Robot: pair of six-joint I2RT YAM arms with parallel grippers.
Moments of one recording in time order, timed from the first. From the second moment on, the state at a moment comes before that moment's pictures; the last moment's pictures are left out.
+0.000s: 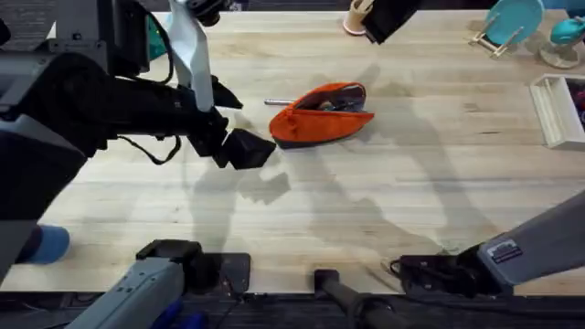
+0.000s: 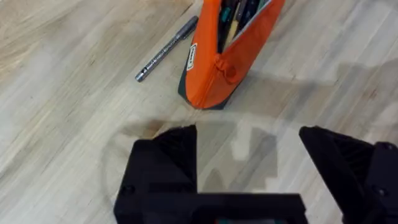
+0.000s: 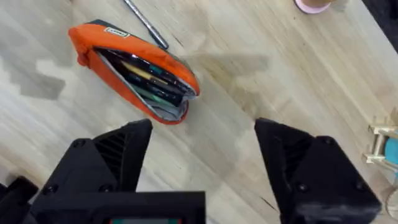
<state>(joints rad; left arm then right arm) -0.04 1.03 0.91 -0.93 0.60 0.67 0.35 1.81 2.16 -1.50 -0.07 -0.43</state>
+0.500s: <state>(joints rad) -0.04 1.03 0.91 -0.94 0.60 0.67 0.35 1.81 2.16 -1.50 -0.07 -0.43</state>
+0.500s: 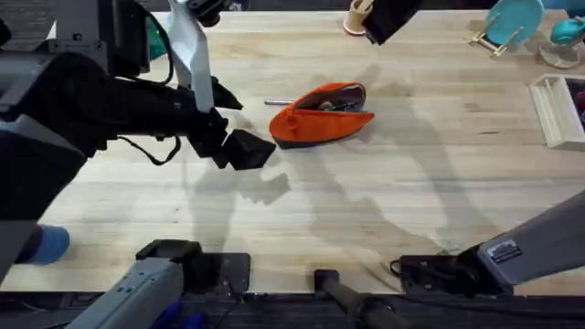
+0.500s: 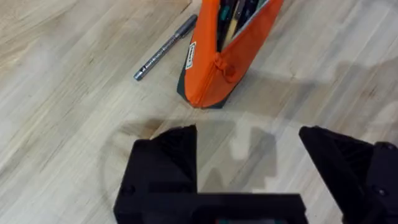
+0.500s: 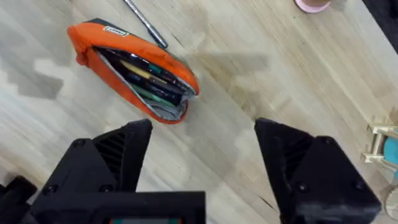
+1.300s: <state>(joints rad) 0.01 1.22 0.95 -0.69 0.60 0.79 0.35 1.81 2.16 -1.50 -0.06 -0.43</state>
